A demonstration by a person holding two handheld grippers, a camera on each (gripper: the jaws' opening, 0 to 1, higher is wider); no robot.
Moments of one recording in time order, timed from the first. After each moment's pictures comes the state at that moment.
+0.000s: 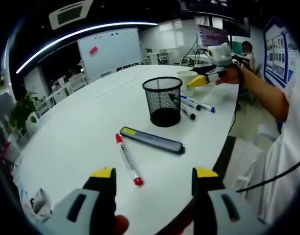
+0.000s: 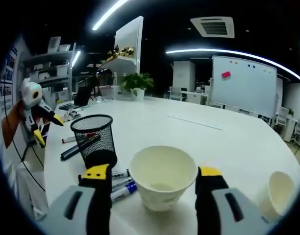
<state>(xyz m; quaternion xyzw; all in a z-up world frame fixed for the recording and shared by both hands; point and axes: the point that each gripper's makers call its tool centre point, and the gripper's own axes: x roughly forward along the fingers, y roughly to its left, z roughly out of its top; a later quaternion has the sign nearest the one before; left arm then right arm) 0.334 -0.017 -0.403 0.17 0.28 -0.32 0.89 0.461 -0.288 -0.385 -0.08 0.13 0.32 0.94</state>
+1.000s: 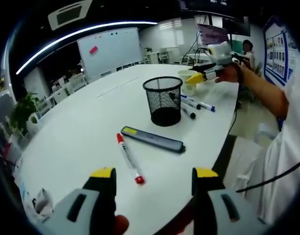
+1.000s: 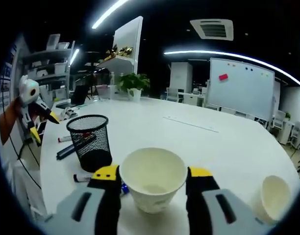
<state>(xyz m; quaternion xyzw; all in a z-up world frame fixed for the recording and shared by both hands) 0.333 -0.013 -0.401 0.18 0.28 -0.32 0.89 0.465 -0.294 -0.381 -0.09 0.13 0.30 0.94</state>
